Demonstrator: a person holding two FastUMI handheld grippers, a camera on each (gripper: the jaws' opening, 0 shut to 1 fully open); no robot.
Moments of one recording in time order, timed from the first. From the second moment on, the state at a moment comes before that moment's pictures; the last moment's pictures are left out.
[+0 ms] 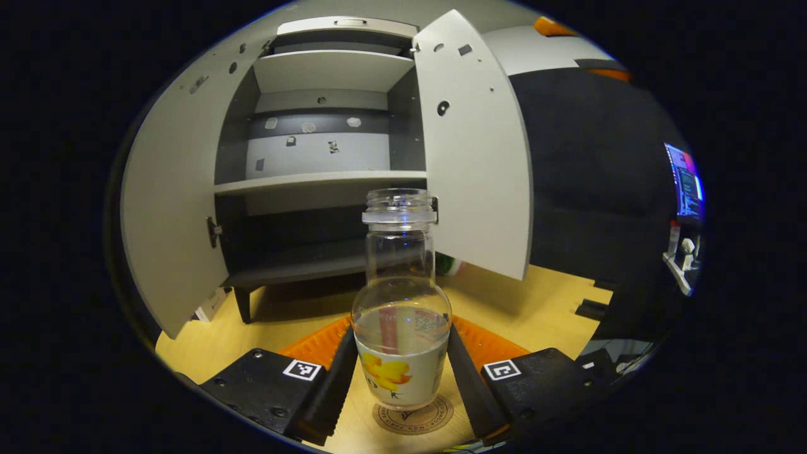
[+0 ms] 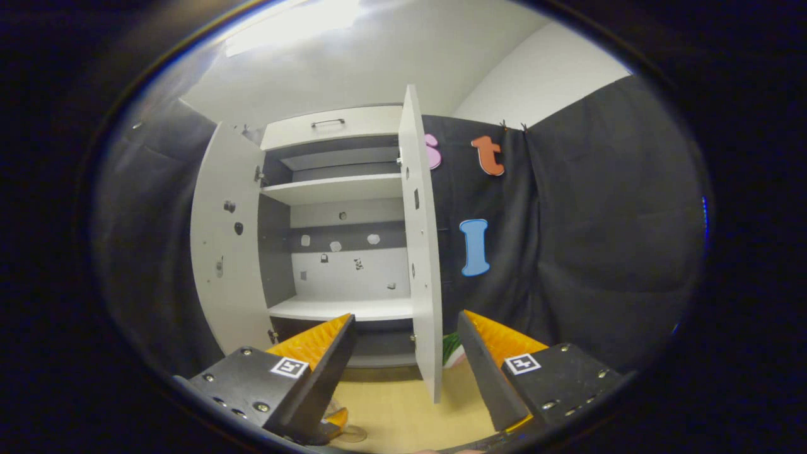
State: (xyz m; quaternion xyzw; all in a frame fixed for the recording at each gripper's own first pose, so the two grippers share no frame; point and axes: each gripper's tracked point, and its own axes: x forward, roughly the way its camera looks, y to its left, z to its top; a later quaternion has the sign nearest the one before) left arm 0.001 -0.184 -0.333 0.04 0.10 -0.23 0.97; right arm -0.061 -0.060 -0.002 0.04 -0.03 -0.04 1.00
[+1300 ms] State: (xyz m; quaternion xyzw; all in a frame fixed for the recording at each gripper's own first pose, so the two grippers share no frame) left arm -0.019 -0.175 -0.238 0.05 0.09 -0.28 0.95; right arm -0.058 -0.181 -0.016 0.02 -0.01 -0.15 0.99
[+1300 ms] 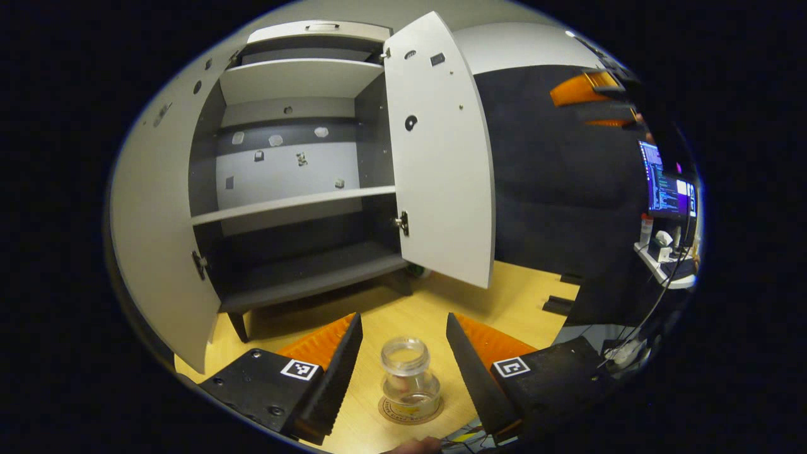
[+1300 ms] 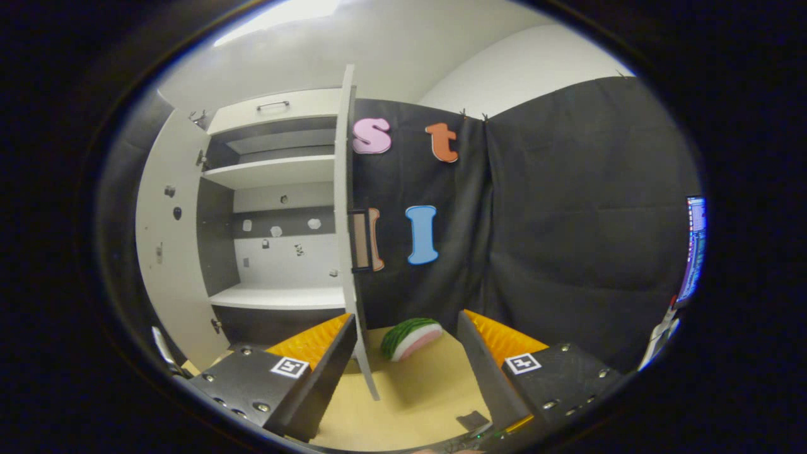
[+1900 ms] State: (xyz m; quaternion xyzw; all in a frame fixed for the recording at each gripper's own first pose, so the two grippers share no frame) left arm 0.032 -0.127 -0.063 -0.01 0.04 -0.20 0.98; right arm 0.034 -0.279 -0.019 0.02 0.00 -0.15 0.99
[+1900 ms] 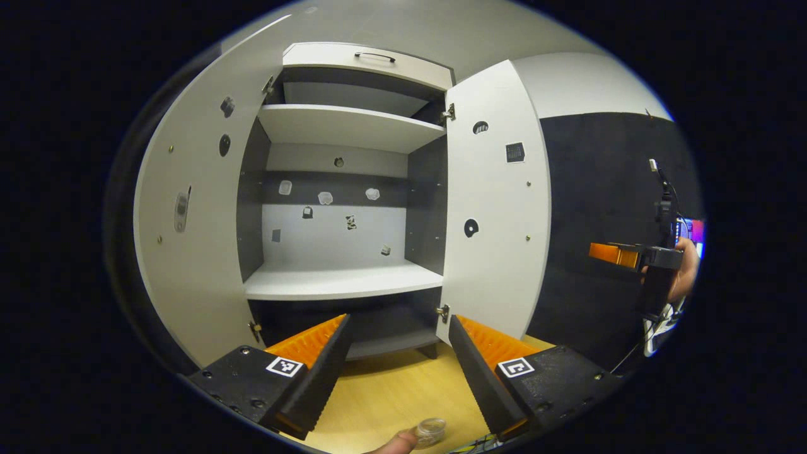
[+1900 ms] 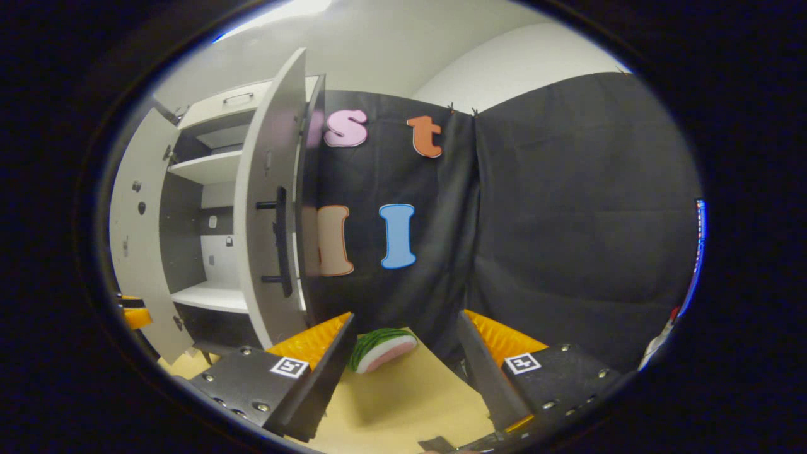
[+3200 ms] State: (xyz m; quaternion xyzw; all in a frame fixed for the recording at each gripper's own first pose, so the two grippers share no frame) left arm 0.005 -0.038 -0.009 0.02 -0.02 -0.10 0.99; right arm 0.155 -0.153 0.037 0.00 0.00 -0.03 1.00
